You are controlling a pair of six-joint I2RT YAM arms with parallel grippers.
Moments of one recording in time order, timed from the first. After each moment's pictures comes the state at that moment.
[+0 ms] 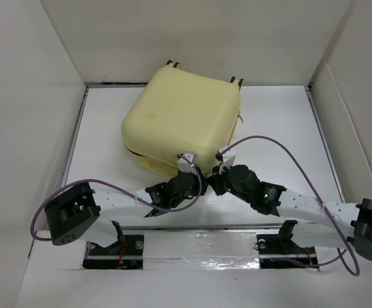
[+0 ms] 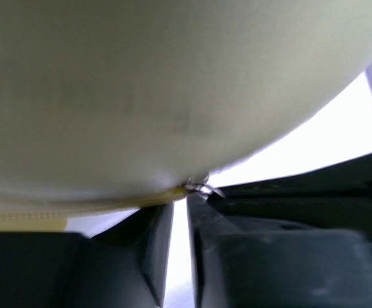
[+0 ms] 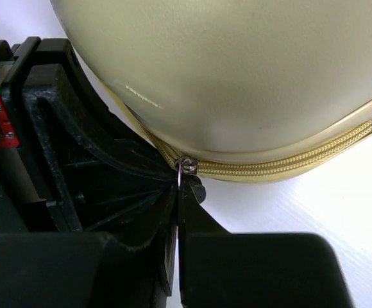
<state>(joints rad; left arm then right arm) -1.13 1.37 0.55 0.37 -0.37 -0.79 1.01 1.06 0.57 0.04 0.18 0.37</state>
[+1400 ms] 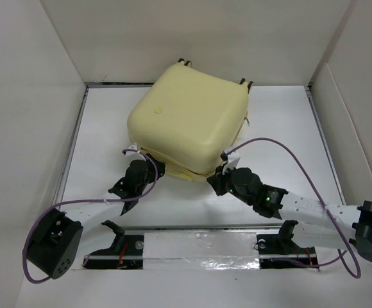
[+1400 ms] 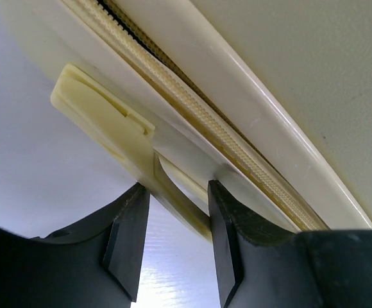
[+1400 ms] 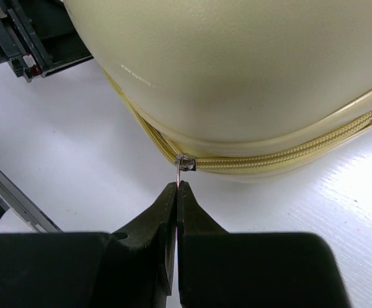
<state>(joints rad) -0.55 1.09 0.28 0.31 -0.26 -0.83 1.04 1.05 0.51 0.16 0.26 0.44</state>
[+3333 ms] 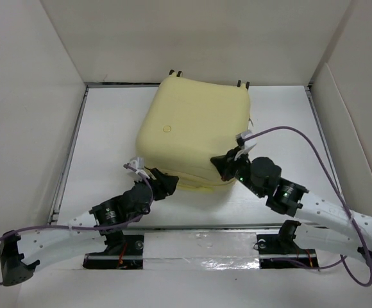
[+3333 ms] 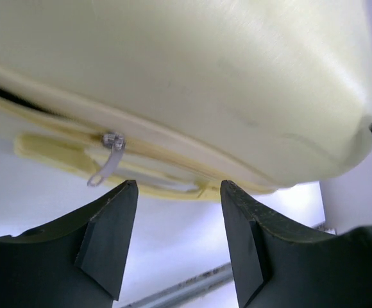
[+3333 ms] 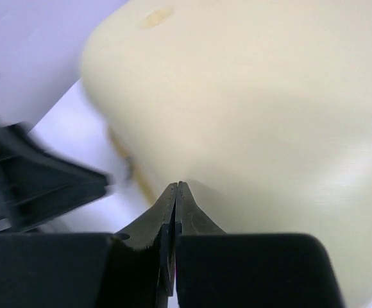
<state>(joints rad) -1.12 0.59 0.38 -0.18 -0.62 -1.05 1.01 0.91 0.68 0.09 0.30 0.36</state>
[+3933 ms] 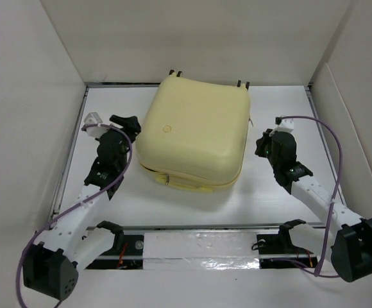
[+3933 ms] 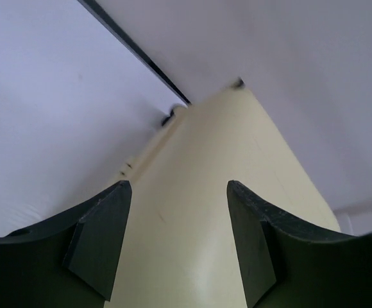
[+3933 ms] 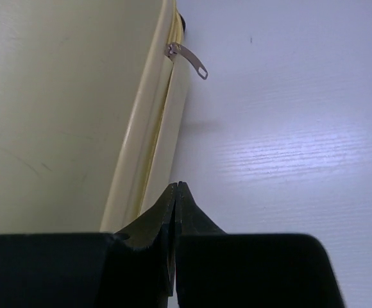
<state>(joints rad) -0.38 0.90 0.68 0.09 -0.48 -0.86 0.30 1.05 0.62 0.07 0.25 0.37</state>
